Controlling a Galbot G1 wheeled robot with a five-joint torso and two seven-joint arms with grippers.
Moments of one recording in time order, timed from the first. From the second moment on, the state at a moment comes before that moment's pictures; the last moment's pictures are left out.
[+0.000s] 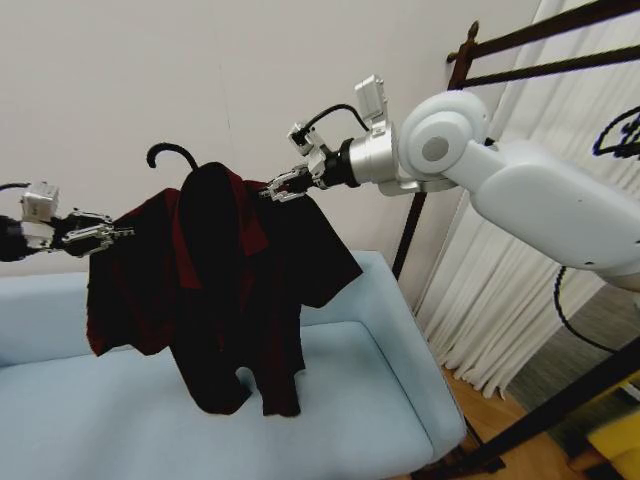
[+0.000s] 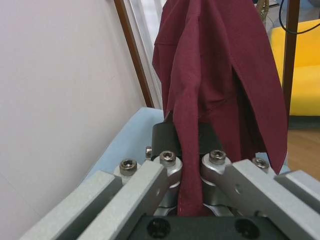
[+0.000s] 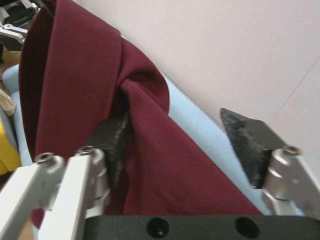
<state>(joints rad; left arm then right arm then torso) 0.94 -0.14 -0.87 -1.61 -1.23 0.21 1.19 0.80 0.85 -0.73 1.75 1.69 -0.73 -0.11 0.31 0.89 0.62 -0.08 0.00</state>
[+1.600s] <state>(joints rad) 0.93 -0.23 -0.88 -1.84 -1.32 0.28 0.42 0.69 0.74 -0.66 1.92 1.88 -0.59 0.17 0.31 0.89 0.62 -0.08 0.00</state>
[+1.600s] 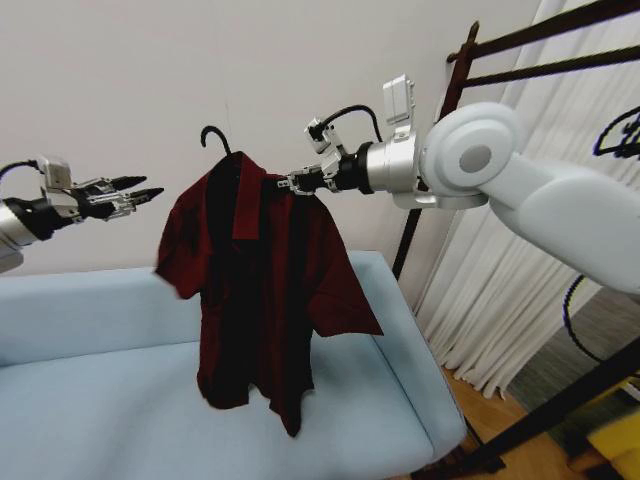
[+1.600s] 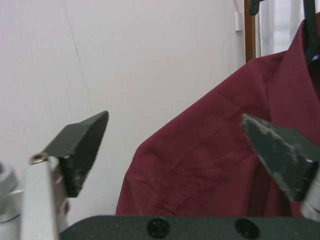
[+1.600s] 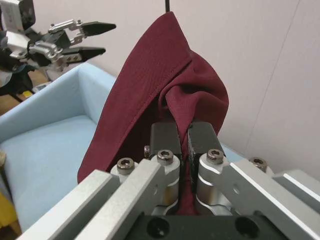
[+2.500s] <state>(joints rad) 0.94 -0.32 -0.85 -2.26 -1.49 0.38 -0.19 0.60 0.75 -0.62 2.05 1.63 -0.44 0.24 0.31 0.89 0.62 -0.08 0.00</state>
